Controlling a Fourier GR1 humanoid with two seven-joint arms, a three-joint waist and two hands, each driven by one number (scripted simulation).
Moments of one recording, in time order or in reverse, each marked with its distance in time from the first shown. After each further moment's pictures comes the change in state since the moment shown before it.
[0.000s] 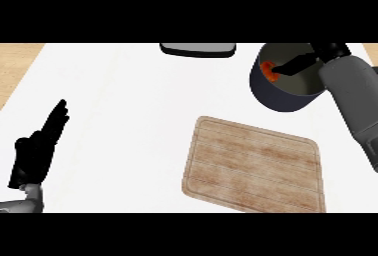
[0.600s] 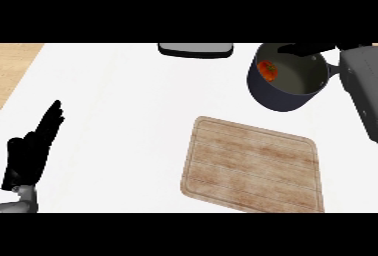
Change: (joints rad) left arm 0.010 0.011 0.021 -0.013 0.010 -0.013 0.016; right arm -0.057 -0.038 -0.258 0.047 -0.262 0.131 -0.150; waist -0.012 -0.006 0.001
